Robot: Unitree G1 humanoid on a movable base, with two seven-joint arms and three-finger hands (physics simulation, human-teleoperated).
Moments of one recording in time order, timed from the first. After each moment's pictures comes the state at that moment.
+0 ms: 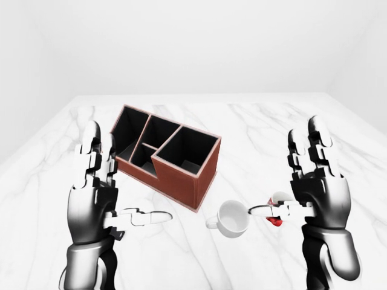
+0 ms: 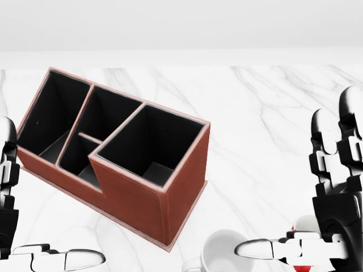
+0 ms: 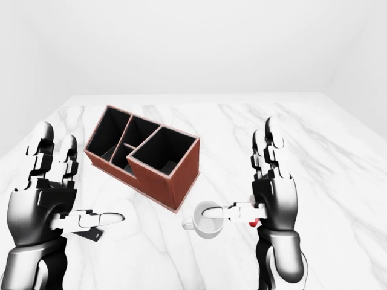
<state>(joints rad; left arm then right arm) 0.27 -0.03 0.09 -0.84 -0.02 0.09 -0.12 0.24 0.01 -0.10 -0.79 0.09 0.09 0.12</state>
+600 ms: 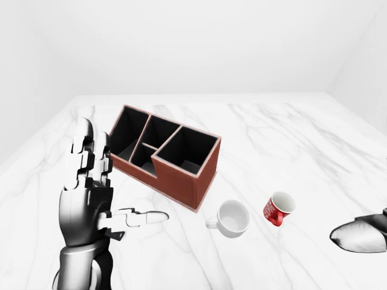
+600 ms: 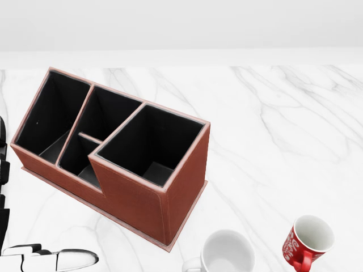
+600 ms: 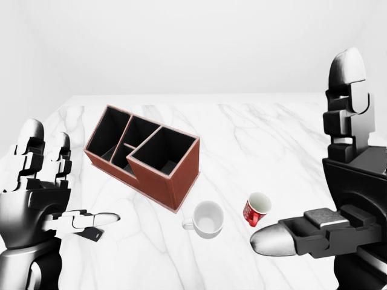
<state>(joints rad) 0.27 -0.03 0.13 -0.87 -0.04 0.09 -0.13 0.14 -0.46 -0.55 -1.03 0.73 0.09 0.03</state>
